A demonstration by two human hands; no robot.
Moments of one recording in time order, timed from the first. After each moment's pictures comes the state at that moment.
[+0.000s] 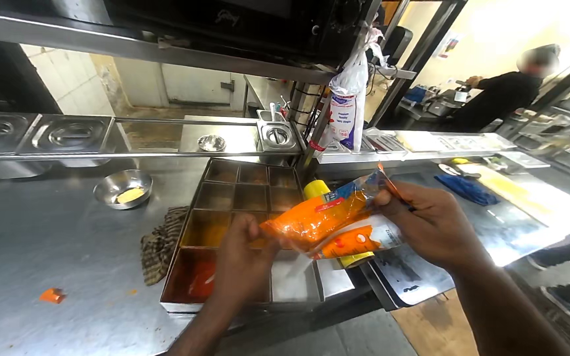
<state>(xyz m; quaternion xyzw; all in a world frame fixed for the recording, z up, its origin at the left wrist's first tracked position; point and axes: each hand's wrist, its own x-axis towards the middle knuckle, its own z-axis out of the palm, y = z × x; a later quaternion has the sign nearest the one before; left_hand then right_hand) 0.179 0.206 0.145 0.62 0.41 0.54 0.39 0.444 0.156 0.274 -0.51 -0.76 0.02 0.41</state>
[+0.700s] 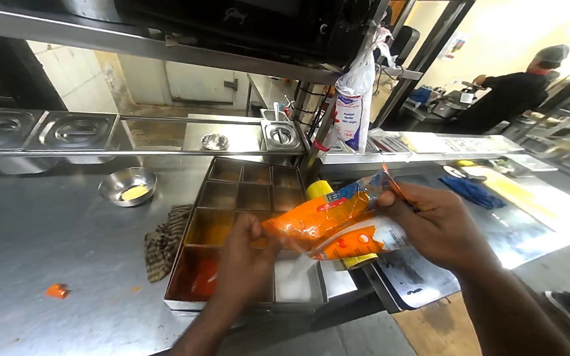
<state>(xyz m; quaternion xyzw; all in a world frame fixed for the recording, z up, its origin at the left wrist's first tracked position) 0.175 0.210 0.139 0.63 0.41 0.54 0.38 0.442 0.158 0.274 -0.52 -0.76 0.01 0.40</state>
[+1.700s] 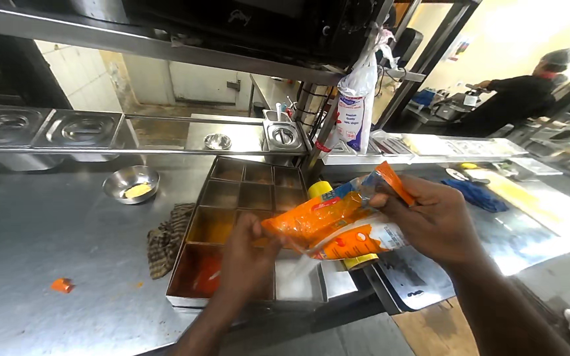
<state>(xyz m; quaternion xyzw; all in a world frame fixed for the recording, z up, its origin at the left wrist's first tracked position) 0.178 0.211 0.129 0.62 0.40 0.55 0.39 0.437 0.165 0.273 -0.50 -0.75 -0.01 0.44</state>
